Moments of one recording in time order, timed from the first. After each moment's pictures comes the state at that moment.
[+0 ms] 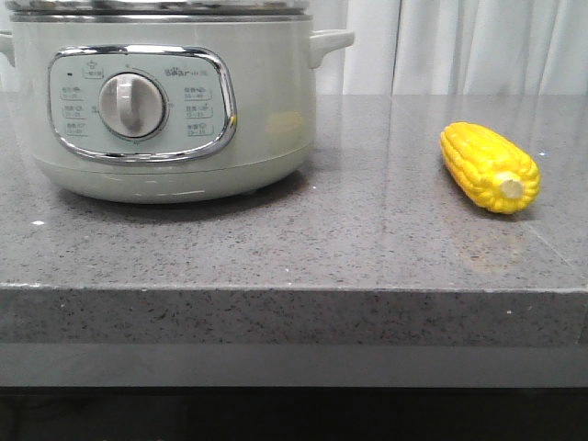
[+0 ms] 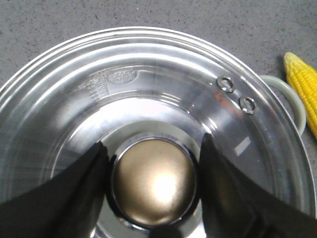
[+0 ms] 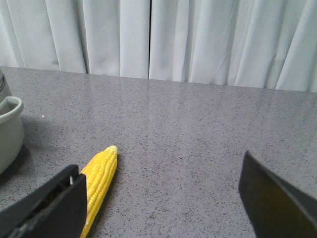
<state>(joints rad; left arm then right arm) -0.36 1.74 -1.96 -0.19 1.13 0.18 0.01 0.46 -0.55 0.09 0.28 -0.08</state>
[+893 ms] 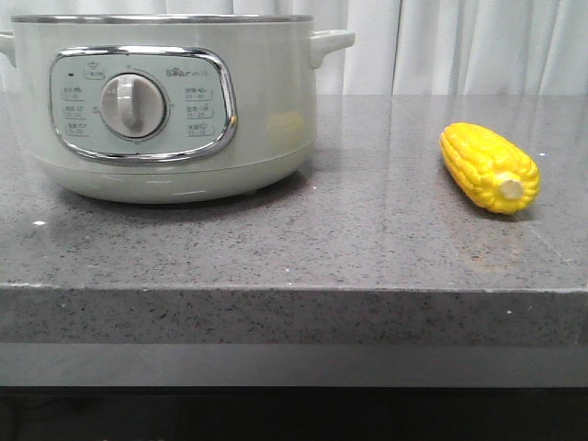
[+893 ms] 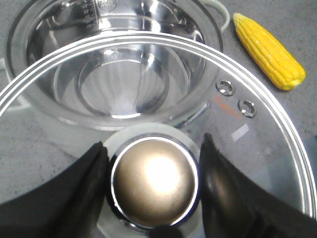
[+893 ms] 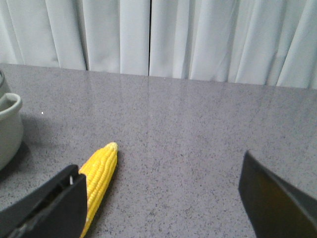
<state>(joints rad) -0.36 0.99 -1.19 -0.23 0.97 0.24 0.01 0.49 -0.55 0.09 0.28 -0.08</state>
